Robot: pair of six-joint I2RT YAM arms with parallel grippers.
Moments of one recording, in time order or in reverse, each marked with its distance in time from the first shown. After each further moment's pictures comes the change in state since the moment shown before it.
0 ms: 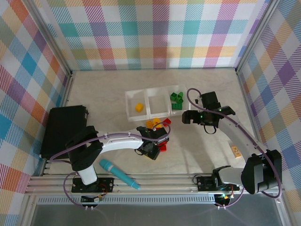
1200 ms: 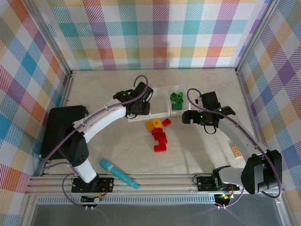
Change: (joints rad) left arm 0.422 -0.014 0.441 -0.078 -0.111 0.036; right arm 0.000 -0.005 0.000 0.000 0.001 0.000
